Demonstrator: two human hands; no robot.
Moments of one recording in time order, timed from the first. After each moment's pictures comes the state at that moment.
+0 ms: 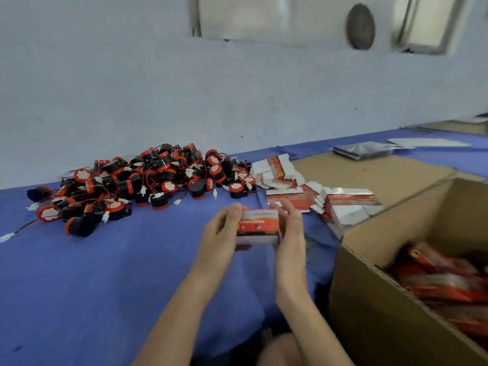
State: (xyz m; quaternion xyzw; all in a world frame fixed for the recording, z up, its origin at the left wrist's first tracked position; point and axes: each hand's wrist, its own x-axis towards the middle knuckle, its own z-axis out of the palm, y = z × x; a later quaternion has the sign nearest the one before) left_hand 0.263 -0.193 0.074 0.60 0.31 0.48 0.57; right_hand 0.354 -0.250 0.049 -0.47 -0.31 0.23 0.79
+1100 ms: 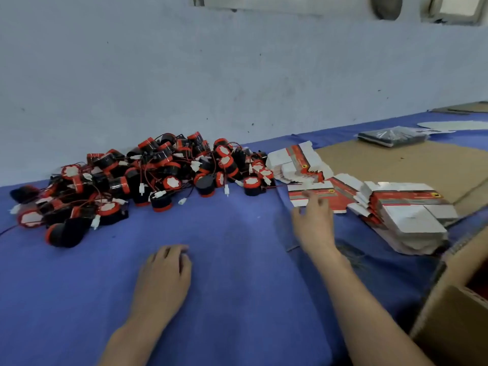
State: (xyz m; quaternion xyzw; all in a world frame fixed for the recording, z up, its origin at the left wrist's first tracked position) left_hand 0.181 -0.058 -0.029 0.79 0.57 0.22 0.09; right_hand 0.458 -0.105 0.008 -0.82 -0.40 0.03 0.42
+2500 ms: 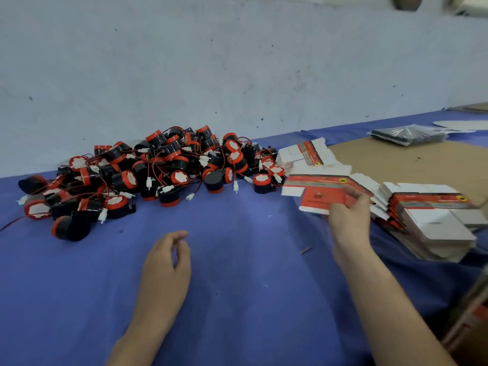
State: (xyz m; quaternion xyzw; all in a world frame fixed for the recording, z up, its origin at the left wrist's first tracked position) left_hand 0.180 -0.064 -0.023 0.69 0.53 0.44 0.24; right_hand 0.457 -0.113 0.023 -0.62 -0.18 0.17 0.75
